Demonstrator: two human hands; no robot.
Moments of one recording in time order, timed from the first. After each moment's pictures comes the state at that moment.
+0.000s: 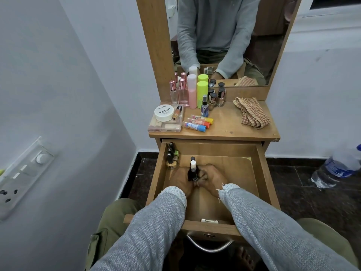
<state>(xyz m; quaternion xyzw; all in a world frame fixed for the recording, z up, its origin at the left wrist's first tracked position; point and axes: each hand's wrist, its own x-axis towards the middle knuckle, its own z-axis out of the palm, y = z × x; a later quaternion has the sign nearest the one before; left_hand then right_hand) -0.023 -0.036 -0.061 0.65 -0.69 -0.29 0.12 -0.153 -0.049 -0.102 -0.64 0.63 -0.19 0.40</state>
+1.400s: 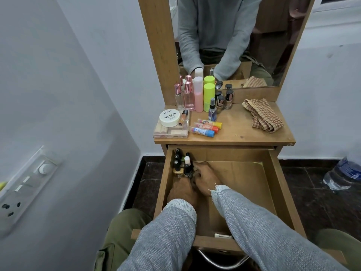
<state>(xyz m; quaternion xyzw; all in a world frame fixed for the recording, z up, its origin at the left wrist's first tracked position) -0.015 -0.036 -0.067 0.74 -0.59 -0.31 0.07 -0.107 -0.079 -0.109 -0.61 0.63 -0.29 0.39</state>
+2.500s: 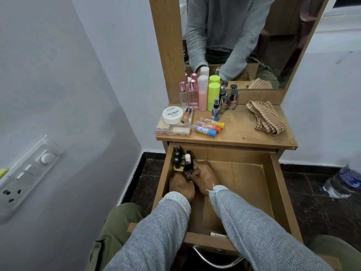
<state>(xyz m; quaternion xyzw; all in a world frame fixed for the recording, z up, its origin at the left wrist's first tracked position) -0.017 -0.046 -0.076 0.76 -0.47 -0.39 0.21 -0.112 -0.084 -0.123 -0.64 0.56 -0.35 0.39</state>
